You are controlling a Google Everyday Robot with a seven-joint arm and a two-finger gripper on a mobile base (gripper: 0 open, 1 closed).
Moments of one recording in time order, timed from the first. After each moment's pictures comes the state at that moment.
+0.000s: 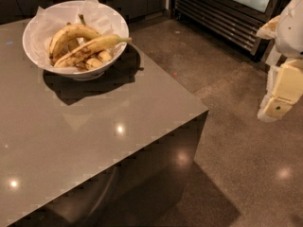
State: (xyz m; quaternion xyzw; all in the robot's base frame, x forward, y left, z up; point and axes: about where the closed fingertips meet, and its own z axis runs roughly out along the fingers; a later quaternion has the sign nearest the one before) arm 0.439 -0.215 0.982 -0.60 0.78 -0.04 0.17
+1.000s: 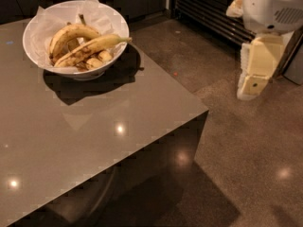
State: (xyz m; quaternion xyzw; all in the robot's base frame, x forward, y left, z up) arm 0.465 -0.172 1.008 -0.66 0.73 -0.07 0.16
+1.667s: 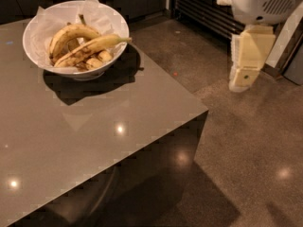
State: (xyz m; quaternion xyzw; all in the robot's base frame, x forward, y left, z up) arm 0.476 -0.151 1.023 -0.68 0.71 -0.11 0.17
